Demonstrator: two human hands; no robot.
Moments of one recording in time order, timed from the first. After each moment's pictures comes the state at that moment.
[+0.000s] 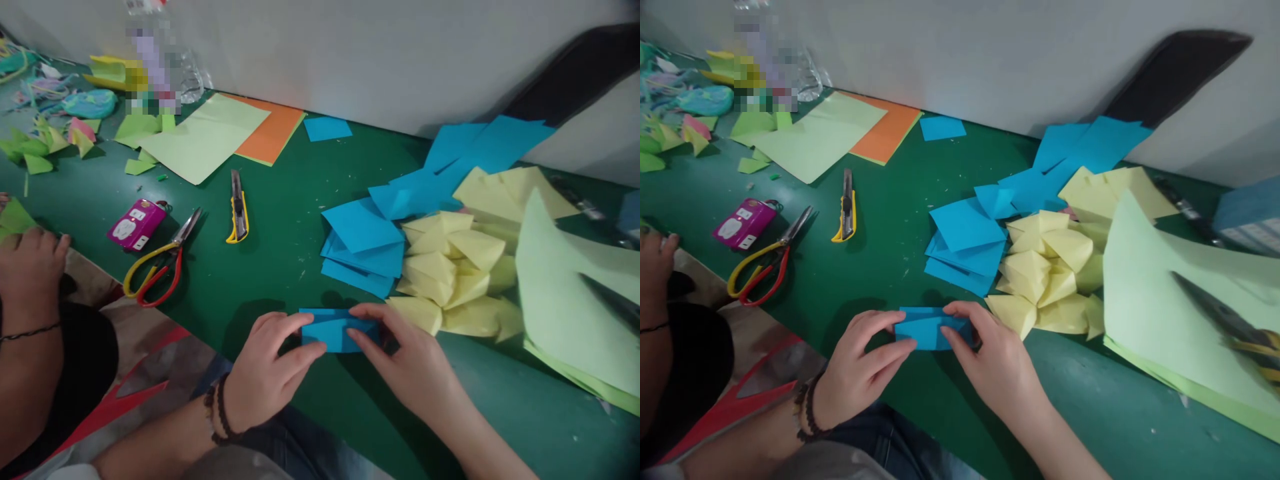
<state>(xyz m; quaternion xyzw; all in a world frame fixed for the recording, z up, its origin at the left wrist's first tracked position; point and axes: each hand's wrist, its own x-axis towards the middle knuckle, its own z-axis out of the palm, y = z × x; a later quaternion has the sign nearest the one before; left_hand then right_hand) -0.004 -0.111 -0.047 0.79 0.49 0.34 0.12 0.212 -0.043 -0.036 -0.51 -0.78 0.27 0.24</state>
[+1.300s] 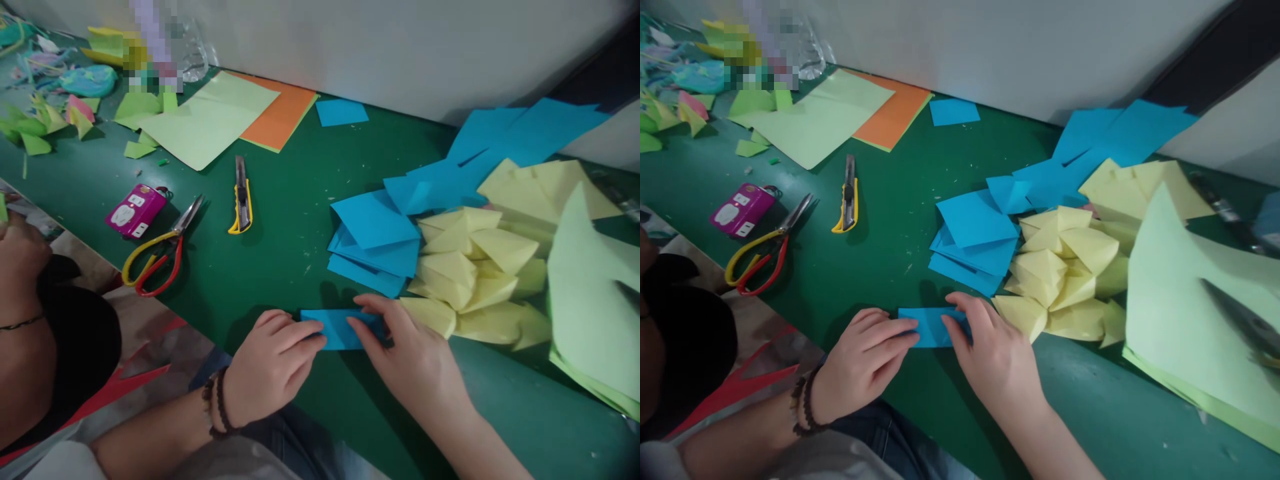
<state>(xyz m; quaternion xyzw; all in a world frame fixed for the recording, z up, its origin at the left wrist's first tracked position) -0.002 -0.106 -0.044 0.81 0.49 0.29 0.16 0.202 -0.040 -0.038 -0.48 -0.85 0.08 0.21</state>
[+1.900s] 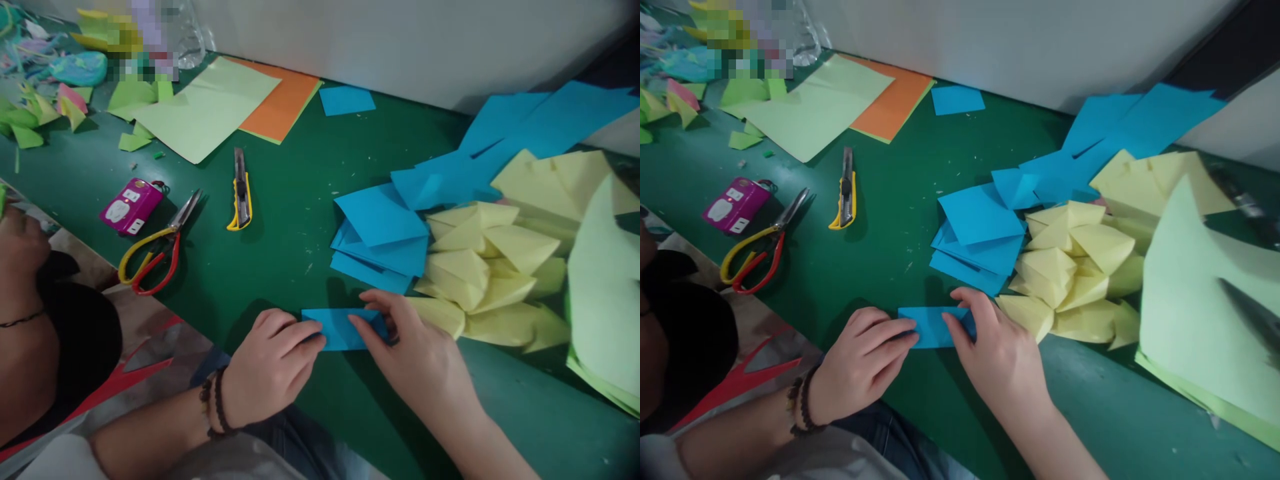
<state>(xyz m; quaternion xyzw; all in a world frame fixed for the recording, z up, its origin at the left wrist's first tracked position) -0.002 -0.109 -0.045 0.82 0.50 0.27 0.13 0.201 -0.038 -0.040 -0.52 -0.82 0.11 0.19</state>
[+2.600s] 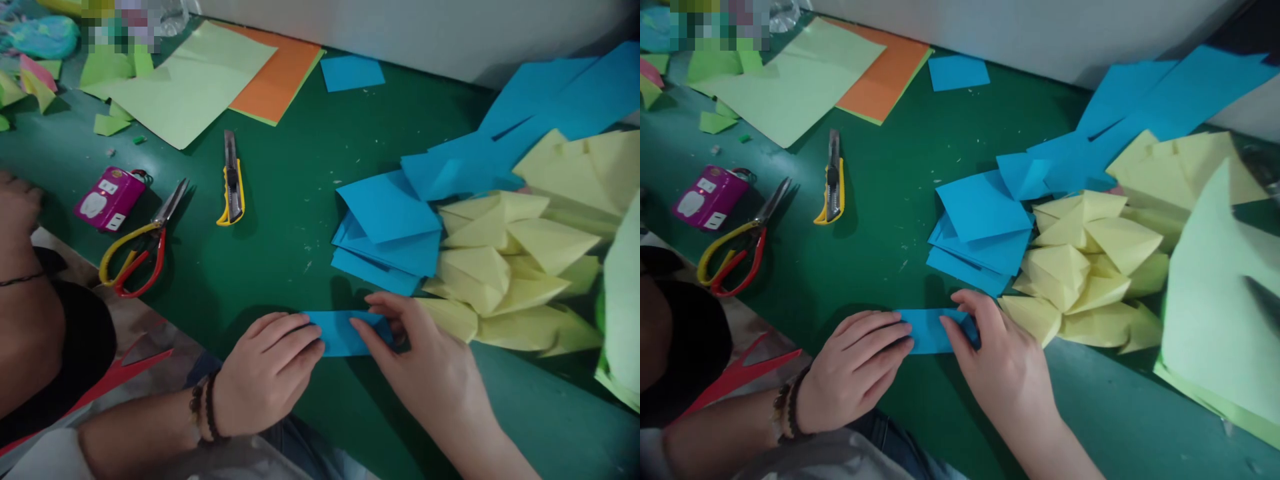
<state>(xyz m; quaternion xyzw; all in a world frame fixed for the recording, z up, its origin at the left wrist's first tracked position) -0.002 -0.104 -0.040 0.83 0.48 0.26 0.11 0.200 -0.038 -0.037 -0.54 -0.81 0.13 0.18</state>
